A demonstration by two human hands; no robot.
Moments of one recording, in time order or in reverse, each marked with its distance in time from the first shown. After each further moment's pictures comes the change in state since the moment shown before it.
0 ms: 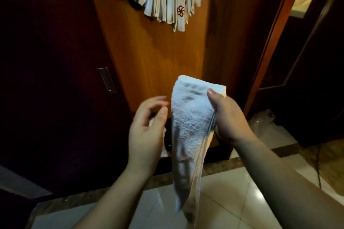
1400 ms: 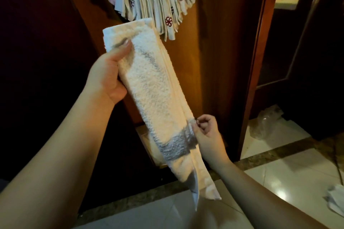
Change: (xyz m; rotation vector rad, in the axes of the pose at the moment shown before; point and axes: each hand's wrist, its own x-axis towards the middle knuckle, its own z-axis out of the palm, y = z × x) left_hand 0.118 0.097 0.000 -0.275 -0.114 -0.232; right_hand -0.012 0.090 -0.014 -0.145 0.236 -0.029
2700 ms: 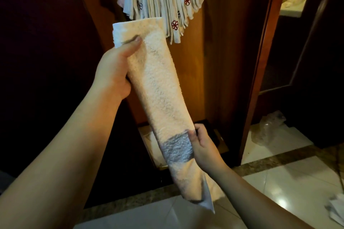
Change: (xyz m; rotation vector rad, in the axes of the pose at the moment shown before) left_hand -0.011 0.012 0.009 0.132 0.135 0.053; right_hand -0.020 -0.007 0.008 -0.215 -0.211 -0.079
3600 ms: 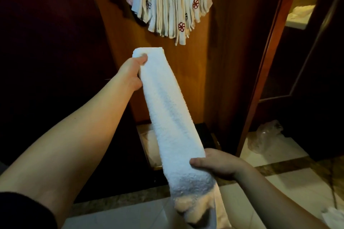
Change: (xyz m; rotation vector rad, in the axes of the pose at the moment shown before) left_hand 0.078 -0.050 -0.015 -0.062 0.200 -0.385; right_hand 0.003 0.011 -0.050 -0.007 -0.665 0.363
